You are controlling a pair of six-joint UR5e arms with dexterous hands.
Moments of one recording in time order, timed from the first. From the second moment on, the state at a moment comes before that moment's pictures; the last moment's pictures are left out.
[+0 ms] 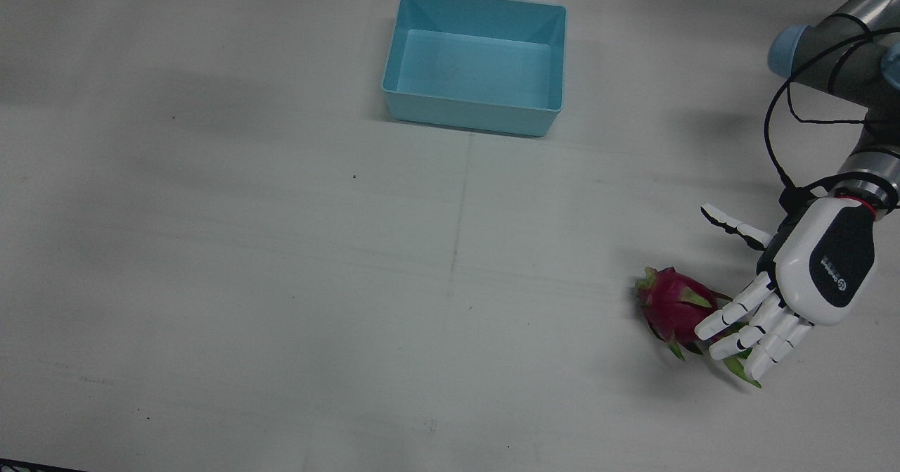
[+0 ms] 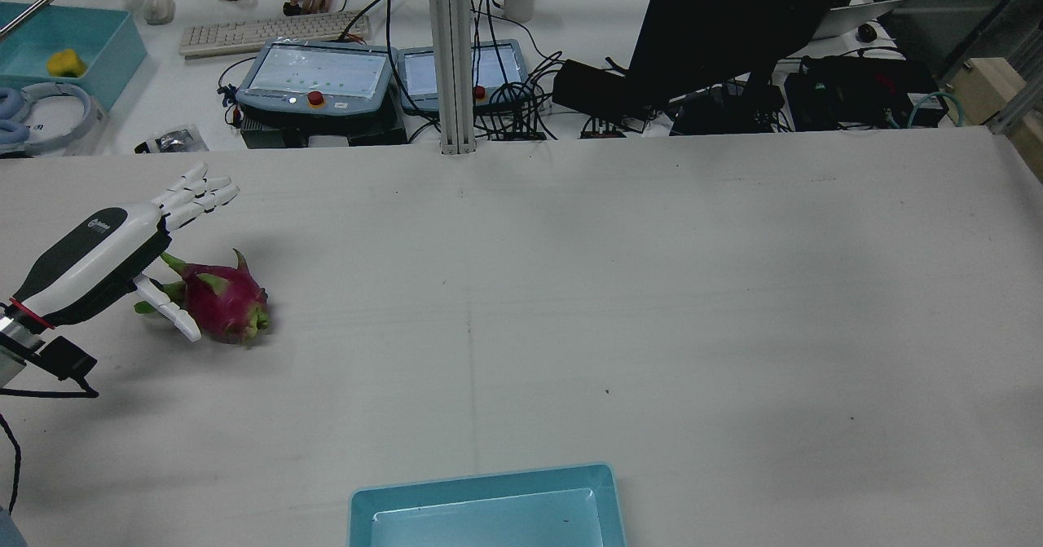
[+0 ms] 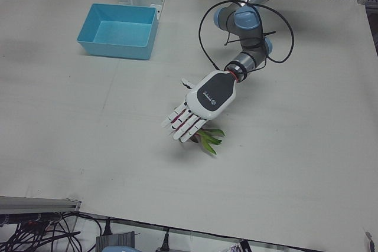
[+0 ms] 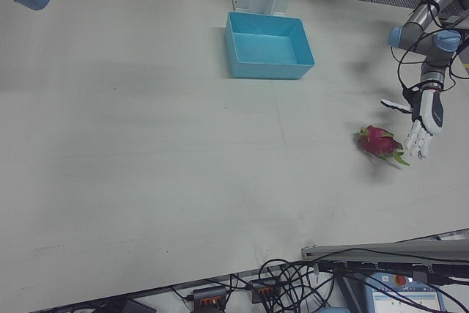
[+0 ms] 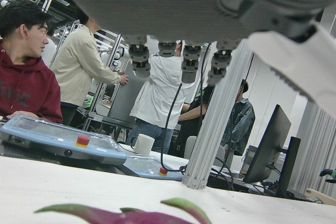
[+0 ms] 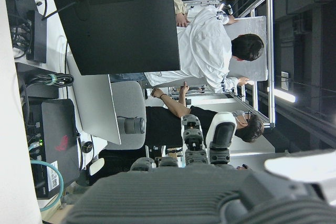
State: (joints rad) left arm -0.78 -1.68 -1.74 -0.17 1.25 1.46; right arm 1.51 -1.56 1.57 -3.29 -1.46 0.12
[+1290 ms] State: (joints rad) left arm -0.69 -1.76 -1.62 -0.14 1.19 1.56; right arm 1.51 -1.56 1.57 -3.29 -1.45 0.12
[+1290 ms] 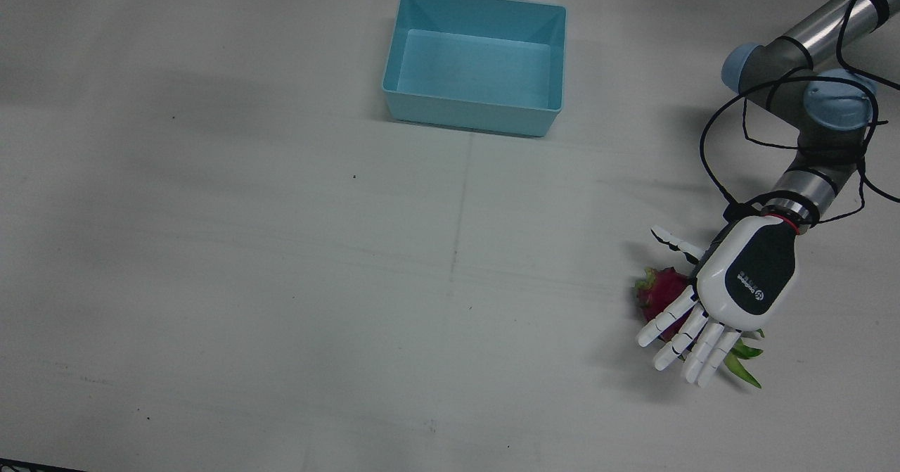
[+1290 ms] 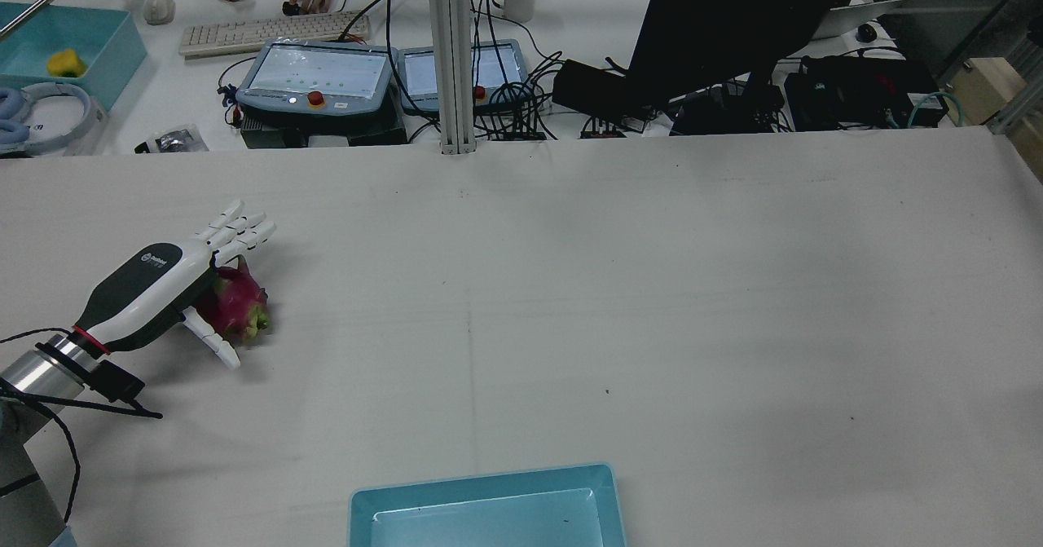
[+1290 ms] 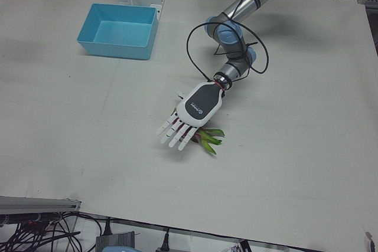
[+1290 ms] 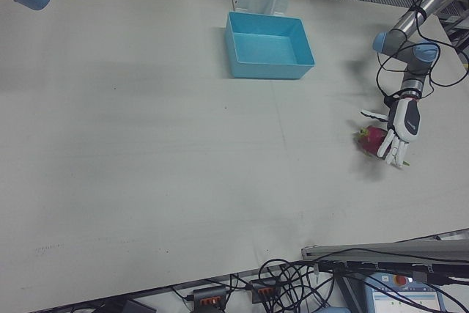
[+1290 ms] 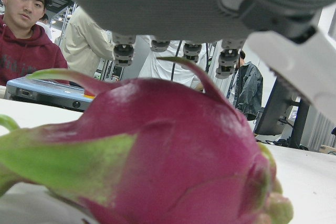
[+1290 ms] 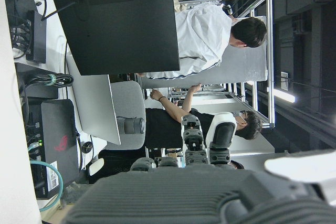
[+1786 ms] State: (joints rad) left arm -0.69 -1.75 -1.62 -0.15 1.18 1.59; right arm 1.51 -1.56 1.57 -3.29 -1.45 0.12
